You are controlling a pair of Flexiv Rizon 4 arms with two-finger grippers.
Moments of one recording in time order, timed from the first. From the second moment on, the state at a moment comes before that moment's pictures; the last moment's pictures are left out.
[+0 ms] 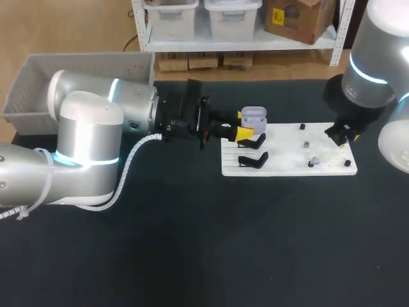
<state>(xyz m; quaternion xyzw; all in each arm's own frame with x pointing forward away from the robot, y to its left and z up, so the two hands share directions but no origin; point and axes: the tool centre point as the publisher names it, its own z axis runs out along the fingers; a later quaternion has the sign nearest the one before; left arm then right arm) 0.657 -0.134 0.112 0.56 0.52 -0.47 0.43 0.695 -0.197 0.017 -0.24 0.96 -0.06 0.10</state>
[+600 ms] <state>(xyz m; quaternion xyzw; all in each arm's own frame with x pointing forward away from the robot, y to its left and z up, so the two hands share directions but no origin) 0.657 -0.134 0.112 0.56 0.52 -0.47 0.43 0.696 -0.195 0.023 -0.24 0.96 -0.07 0.10</state>
